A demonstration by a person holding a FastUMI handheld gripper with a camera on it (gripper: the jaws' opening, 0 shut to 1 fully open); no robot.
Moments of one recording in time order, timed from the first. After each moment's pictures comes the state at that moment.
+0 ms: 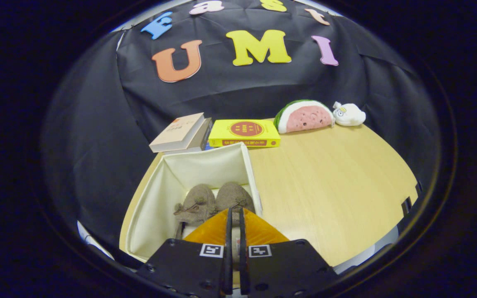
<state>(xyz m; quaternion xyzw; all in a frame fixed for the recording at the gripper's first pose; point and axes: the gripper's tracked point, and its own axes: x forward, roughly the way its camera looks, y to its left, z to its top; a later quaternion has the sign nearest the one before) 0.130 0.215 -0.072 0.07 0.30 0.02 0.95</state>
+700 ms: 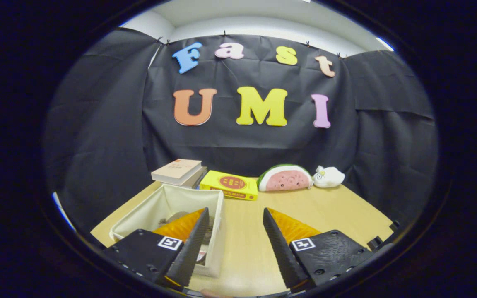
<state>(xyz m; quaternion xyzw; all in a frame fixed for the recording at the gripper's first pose) 0.074 0.143 0.010 -0.01 0.08 0.01 1.00</state>
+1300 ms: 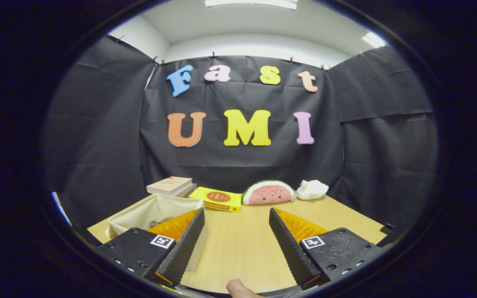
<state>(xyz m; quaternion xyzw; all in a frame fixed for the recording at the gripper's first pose) 0.016 0.069 0.013 0.00 0.00 0.00 1.00</state>
